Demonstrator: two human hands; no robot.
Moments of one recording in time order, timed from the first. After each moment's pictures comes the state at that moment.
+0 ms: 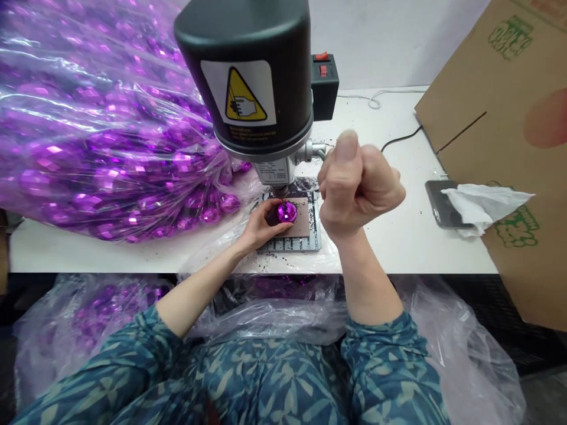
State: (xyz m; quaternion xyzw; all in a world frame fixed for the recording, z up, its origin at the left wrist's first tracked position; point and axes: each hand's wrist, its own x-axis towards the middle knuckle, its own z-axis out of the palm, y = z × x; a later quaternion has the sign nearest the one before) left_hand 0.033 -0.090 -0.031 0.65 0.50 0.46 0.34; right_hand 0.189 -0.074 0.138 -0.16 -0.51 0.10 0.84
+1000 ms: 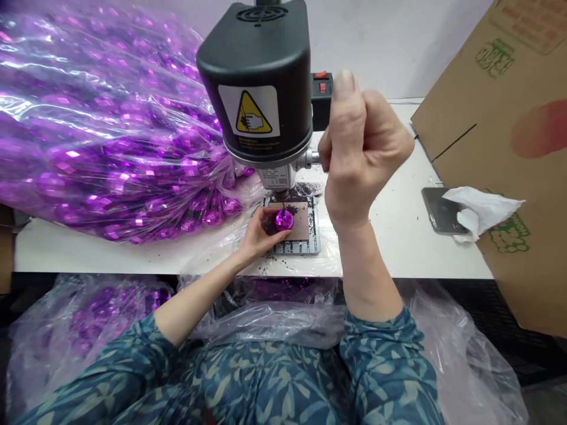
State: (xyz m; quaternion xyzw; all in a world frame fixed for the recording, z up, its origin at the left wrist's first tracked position) left_hand 0.039 -0.114 -0.022 0.64 0.51 0.49 0.28; right_hand 0.193 -0.057 0.167 -0.15 -0.54 0.14 0.82
